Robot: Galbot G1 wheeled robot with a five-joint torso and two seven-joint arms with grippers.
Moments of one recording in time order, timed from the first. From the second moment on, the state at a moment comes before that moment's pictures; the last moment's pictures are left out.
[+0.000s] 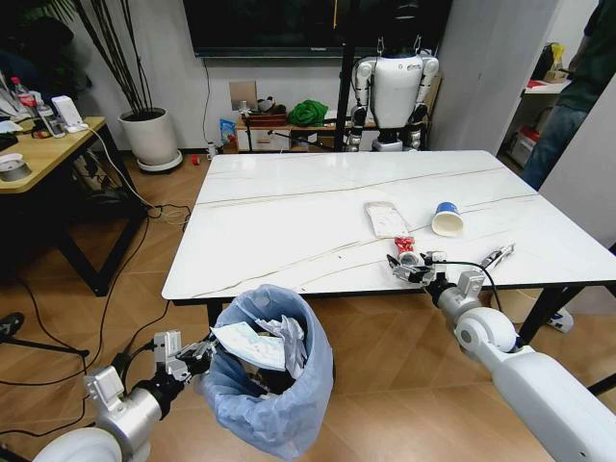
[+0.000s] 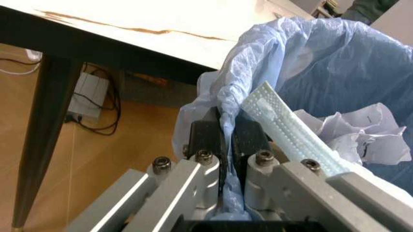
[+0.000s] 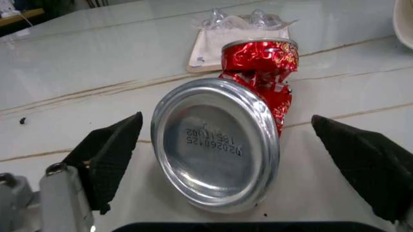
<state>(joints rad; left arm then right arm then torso) 1.79 -0.86 -0.64 -2.26 -1.13 0.23 -0.03 -0.91 0.88 0.12 1.55 0.85 -0.10 0.03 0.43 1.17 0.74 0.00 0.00</state>
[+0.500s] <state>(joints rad) 1.78 -0.84 -0.64 -2.25 -1.14 0.23 -0.03 -0.90 0.88 0.12 1.54 0.85 -0.10 0.03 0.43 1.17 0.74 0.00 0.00</state>
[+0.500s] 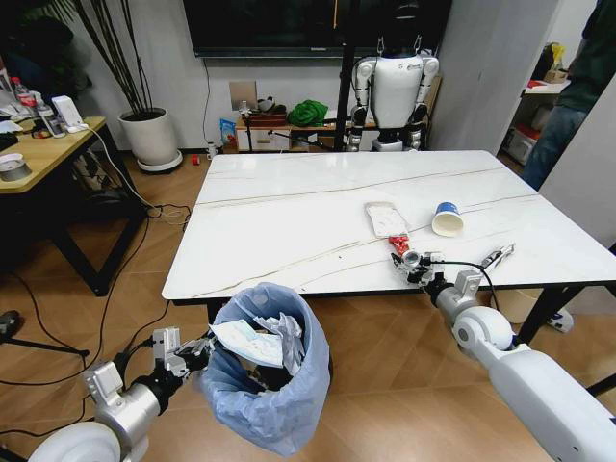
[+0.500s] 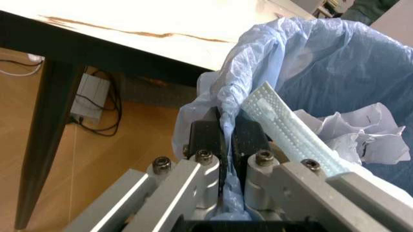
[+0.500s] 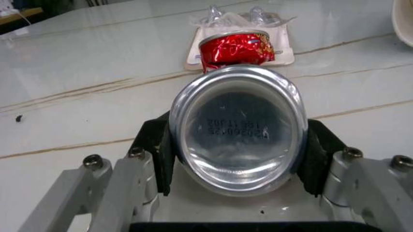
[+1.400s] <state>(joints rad) 1.77 -0.84 -0.63 -2.24 -1.15 0.23 -0.04 -0.89 0.76 0.12 1.73 0.95 -0.08 -0.08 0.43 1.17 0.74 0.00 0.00</state>
